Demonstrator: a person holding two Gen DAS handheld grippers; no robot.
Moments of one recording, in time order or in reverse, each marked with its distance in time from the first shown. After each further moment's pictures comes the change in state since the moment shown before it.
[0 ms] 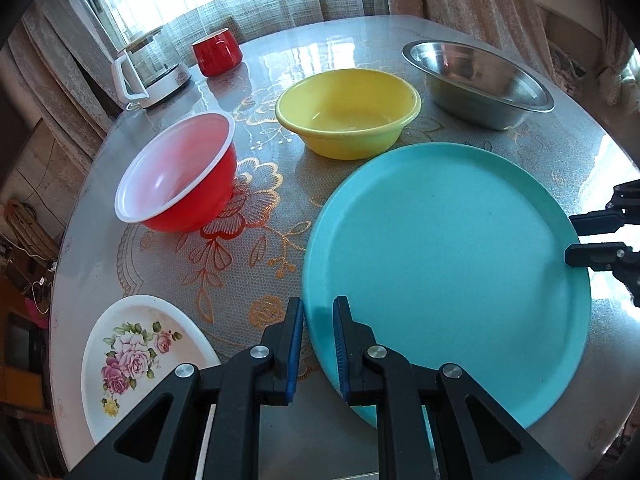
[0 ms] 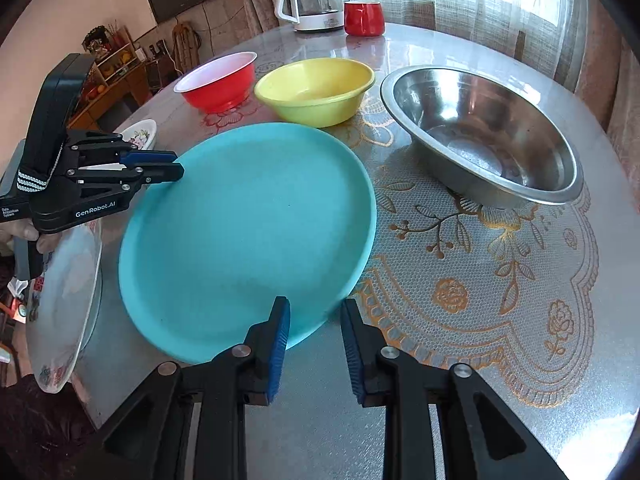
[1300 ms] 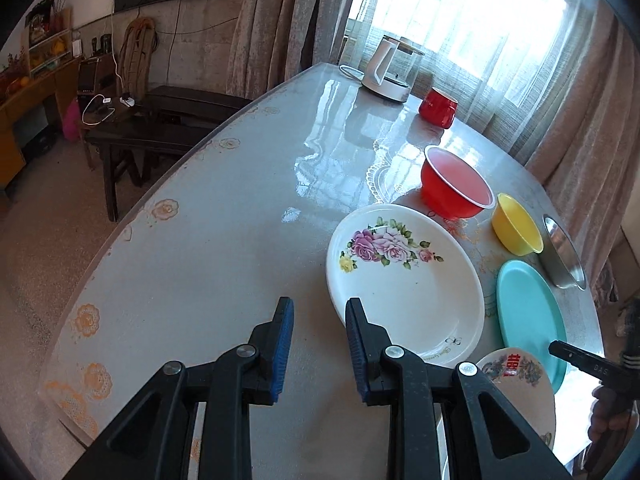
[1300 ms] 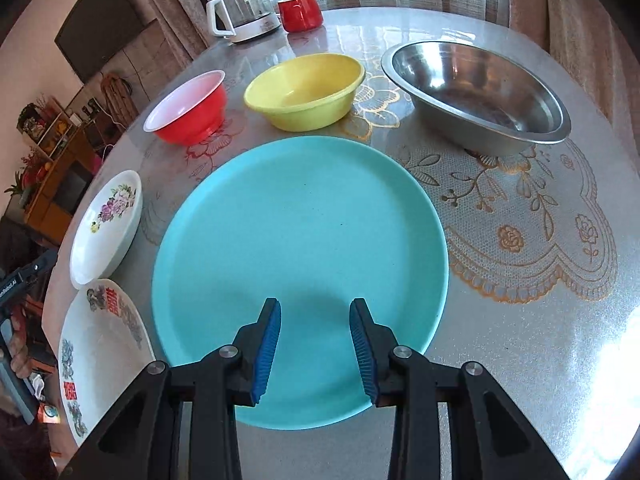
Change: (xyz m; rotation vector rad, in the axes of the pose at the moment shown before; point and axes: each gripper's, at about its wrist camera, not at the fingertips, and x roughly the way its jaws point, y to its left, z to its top) left arm -0.086 0.183 -0.170 -0.726 -0.158 -0.006; right arm 0.009 0.040 0.017 0.355 0.007 -0.057
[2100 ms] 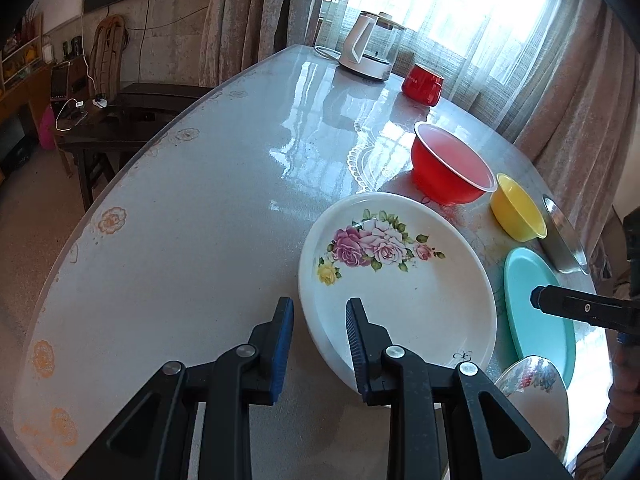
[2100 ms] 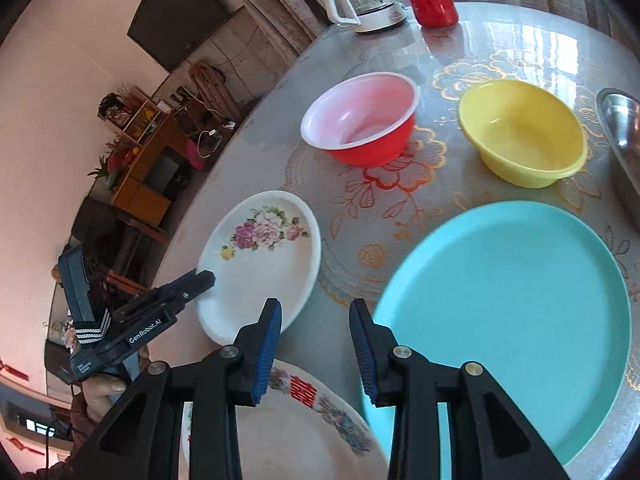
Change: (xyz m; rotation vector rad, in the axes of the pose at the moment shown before) left arm 0.044 -0.014 0.015 0.064 0.062 -0.053; right arm 0.038 0.120 0.058 -0.106 0.068 0.378
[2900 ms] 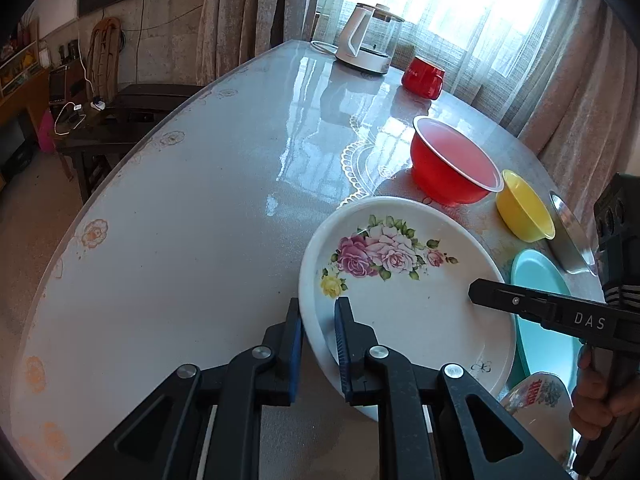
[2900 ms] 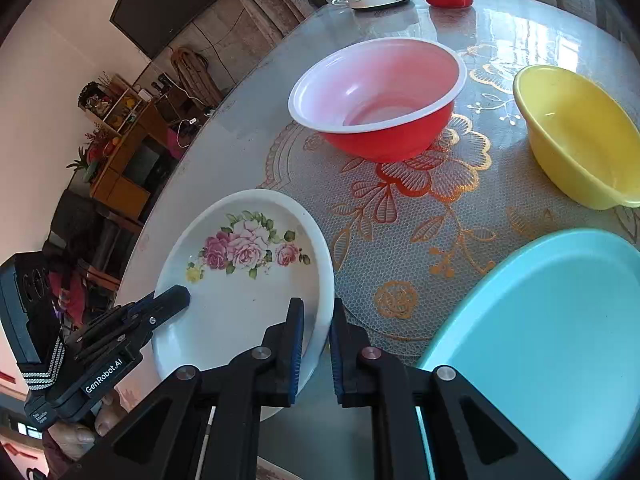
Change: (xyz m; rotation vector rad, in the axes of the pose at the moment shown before) left arm 0.012 -0.014 0.009 0.016 0.013 0.011; right arm 0.053 -0.001 0.019 0.007 0.024 -0.090
